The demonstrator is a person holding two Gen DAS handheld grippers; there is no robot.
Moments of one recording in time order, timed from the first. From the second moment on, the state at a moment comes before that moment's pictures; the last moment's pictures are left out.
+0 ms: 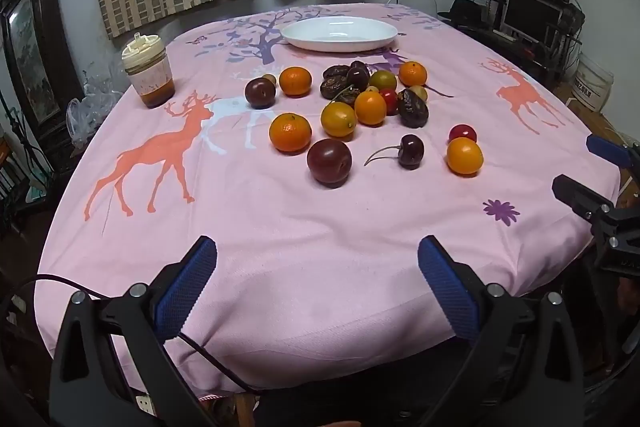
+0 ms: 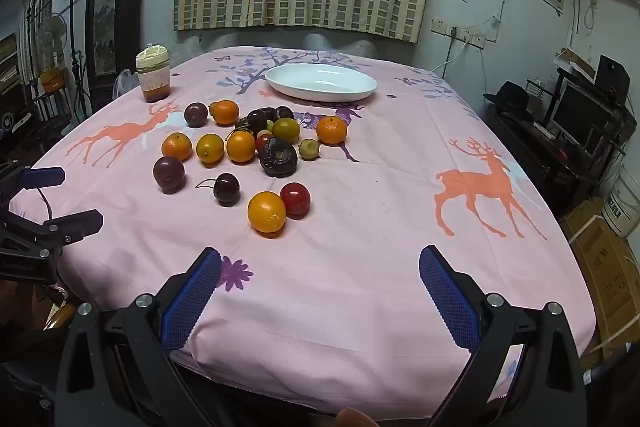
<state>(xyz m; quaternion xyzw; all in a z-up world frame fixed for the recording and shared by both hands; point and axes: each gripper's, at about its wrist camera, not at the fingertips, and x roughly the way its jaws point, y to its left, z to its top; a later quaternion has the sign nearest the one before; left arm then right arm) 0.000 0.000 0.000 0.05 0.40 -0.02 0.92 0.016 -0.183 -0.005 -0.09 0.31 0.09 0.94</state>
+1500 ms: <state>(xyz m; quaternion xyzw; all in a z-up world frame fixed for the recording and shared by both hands) -0.001 0.003 -0.003 0.04 0.40 -0.02 0.92 0.015 -0.184 -0.005 -0.09 0.31 0.09 0.94</state>
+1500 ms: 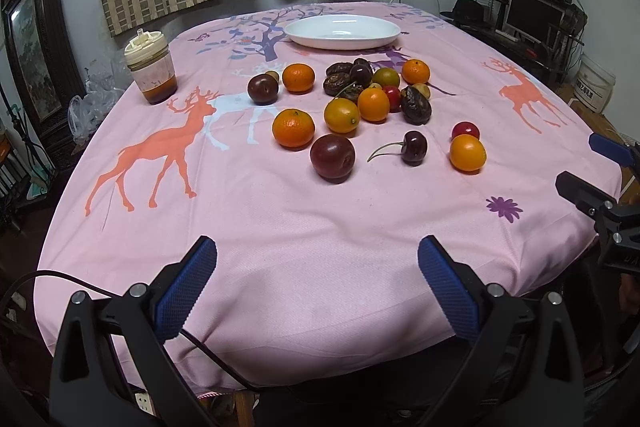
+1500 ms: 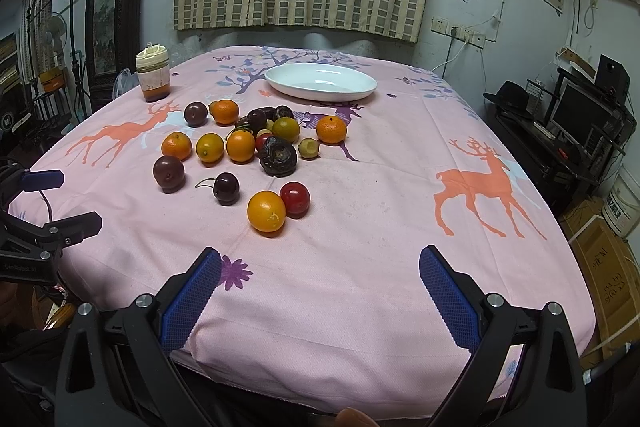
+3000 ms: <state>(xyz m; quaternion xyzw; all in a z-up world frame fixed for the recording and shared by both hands) 0.001 0.005 -0.012 0.05 0.41 -0.02 0.91 0.016 -0.178 -0.009 -0.09 0.32 0.09 0.94</state>
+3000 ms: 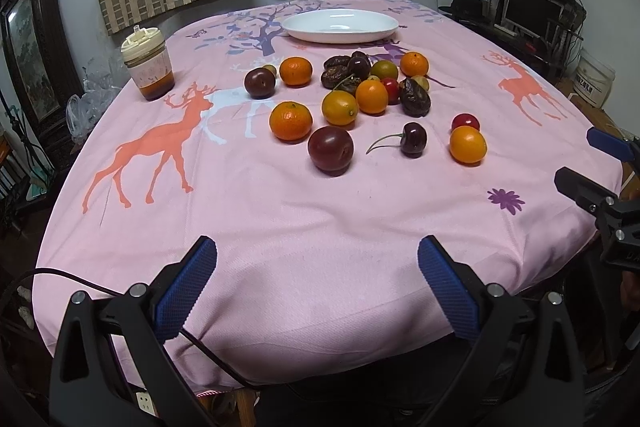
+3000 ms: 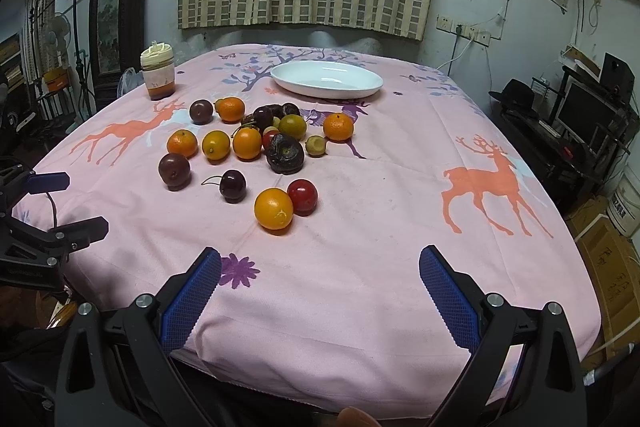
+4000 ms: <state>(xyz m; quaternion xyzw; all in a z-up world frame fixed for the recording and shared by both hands) 0.062 0.038 -0.019 0.04 0.38 -0.11 0.92 0.109 -0.150 -0.060 -0.01 0.41 0.18 0.90</state>
